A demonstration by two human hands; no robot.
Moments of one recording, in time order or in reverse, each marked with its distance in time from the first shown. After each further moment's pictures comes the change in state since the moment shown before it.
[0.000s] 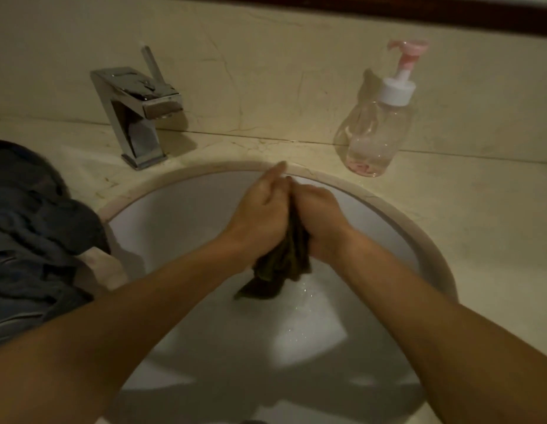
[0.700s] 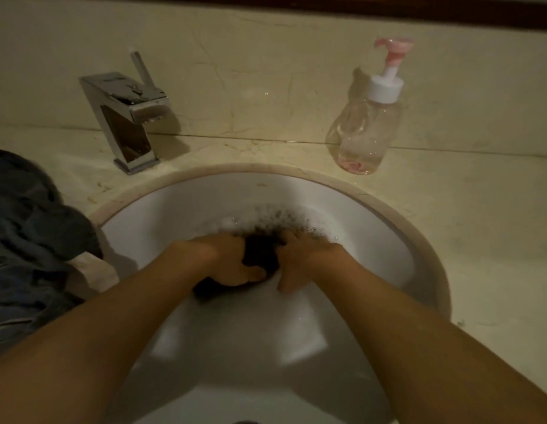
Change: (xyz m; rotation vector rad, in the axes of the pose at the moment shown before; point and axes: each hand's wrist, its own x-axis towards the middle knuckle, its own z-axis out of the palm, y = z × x) left_hand 0.021 -0.057 -0.039 1.327 -0.702 -0.204; right_hand 0.019 0.043 -0.019 -1.842 -0.474 0.015
